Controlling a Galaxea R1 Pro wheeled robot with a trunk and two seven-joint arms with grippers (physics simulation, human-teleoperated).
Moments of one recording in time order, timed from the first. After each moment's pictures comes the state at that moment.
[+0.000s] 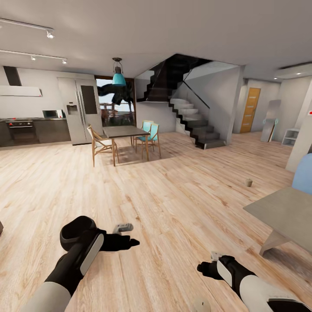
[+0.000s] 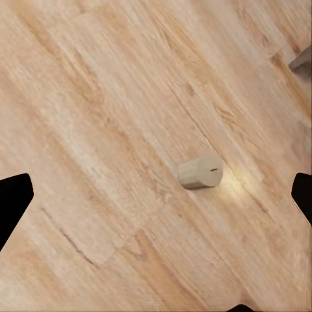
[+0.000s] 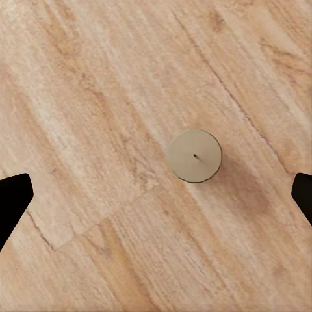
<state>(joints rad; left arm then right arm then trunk) -0.54 0.05 -0.20 -1.01 0.36 0.93 -0.23 -0.71 -0.05 -0.01 -0.16 -0.16 0.40 0.05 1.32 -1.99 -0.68</state>
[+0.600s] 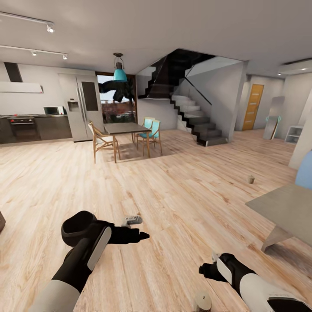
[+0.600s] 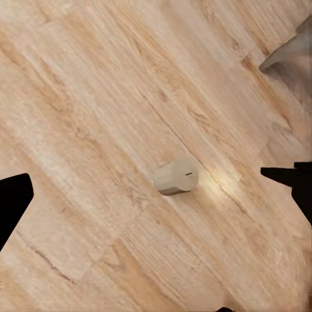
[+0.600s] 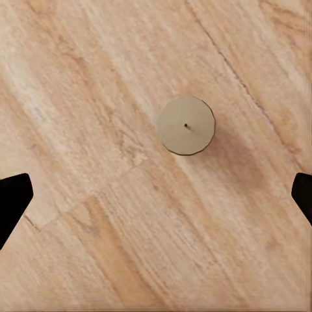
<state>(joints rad) -0.55 -0.01 -0.20 -1.13 0.36 1.01 -0.22 -0.71 -0.05 -0.01 -0.17 -0.16 0.49 0.00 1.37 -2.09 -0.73</state>
